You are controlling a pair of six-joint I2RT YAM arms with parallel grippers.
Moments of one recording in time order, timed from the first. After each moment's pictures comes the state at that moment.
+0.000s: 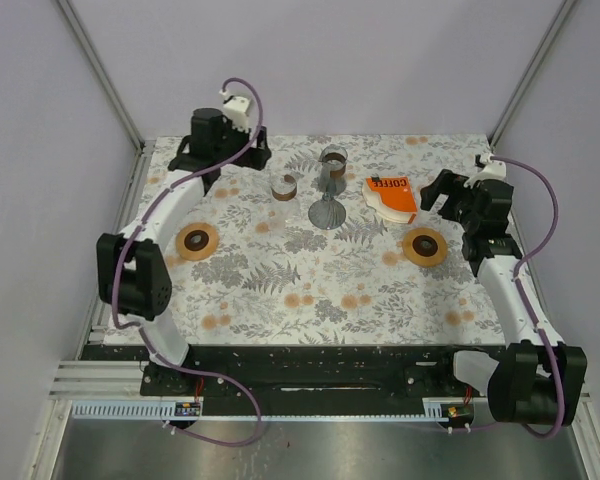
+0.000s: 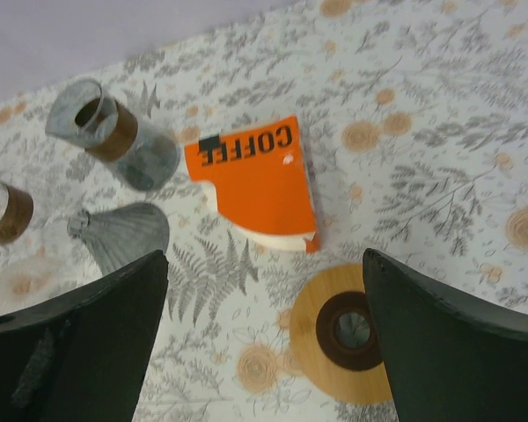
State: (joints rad) left arm -0.19 1.71 1.49 -0.16 0.27 0.01; right arm -0.07 1.13 0.82 0.05 -0.14 0.30
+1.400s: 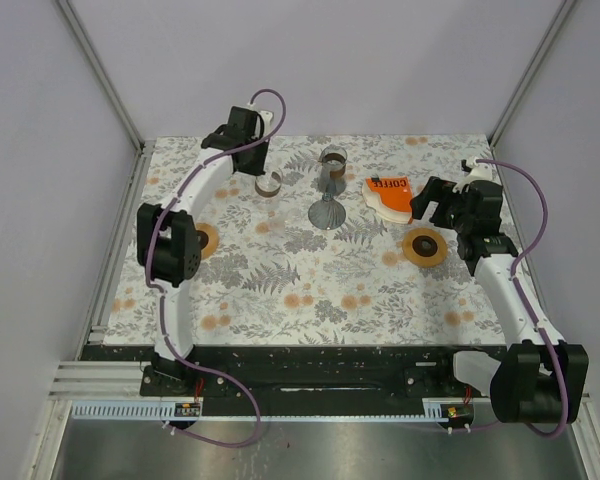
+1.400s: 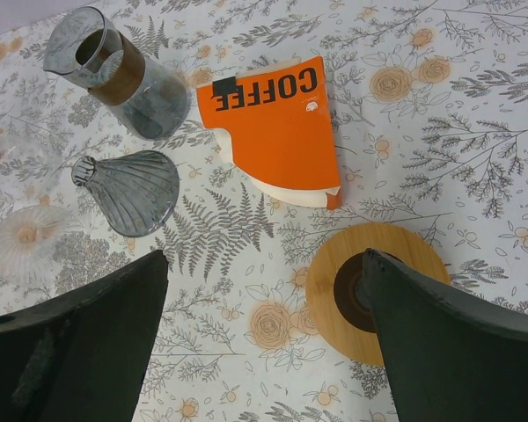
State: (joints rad) left arm -0.30 2.11 1.95 -0.66 0.01 0.00; right arm -0.01 1.14 0.83 -0.10 -0.17 0.29
